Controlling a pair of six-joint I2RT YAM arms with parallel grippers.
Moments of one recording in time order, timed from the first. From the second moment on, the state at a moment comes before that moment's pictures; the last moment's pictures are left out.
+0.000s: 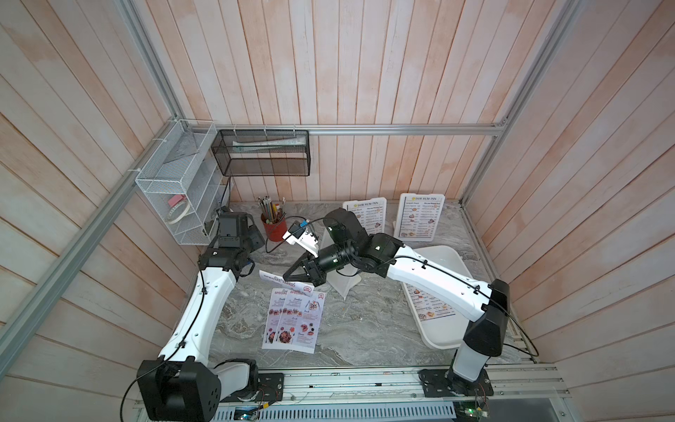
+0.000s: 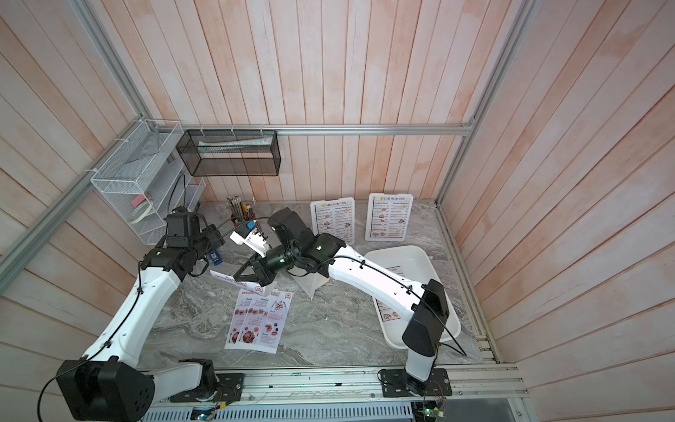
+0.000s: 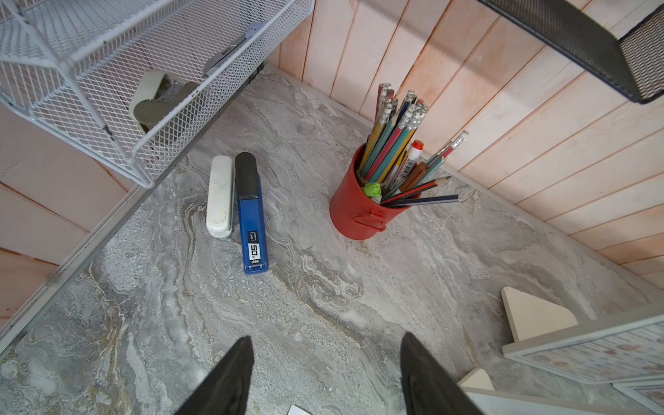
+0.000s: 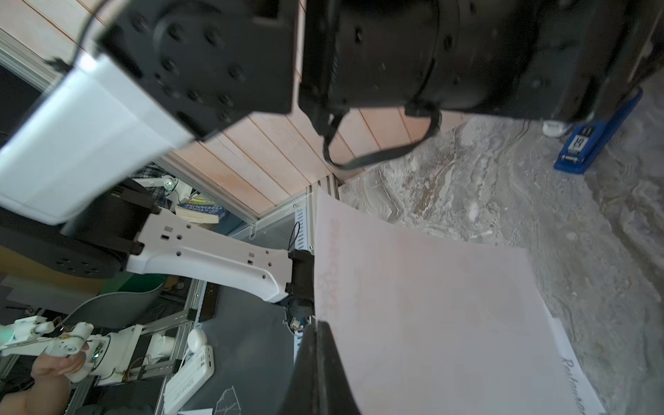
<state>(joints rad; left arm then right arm) -0.04 1.24 1.16 -0.60 -0.19 -0.47 1.00 1.77 1.70 -0.46 -0.77 0.30</state>
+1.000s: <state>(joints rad) -0.18 1.20 1.05 -0.62 -0.10 -0.46 0.86 1.90 1.68 -0.45 -0.56 0.22</state>
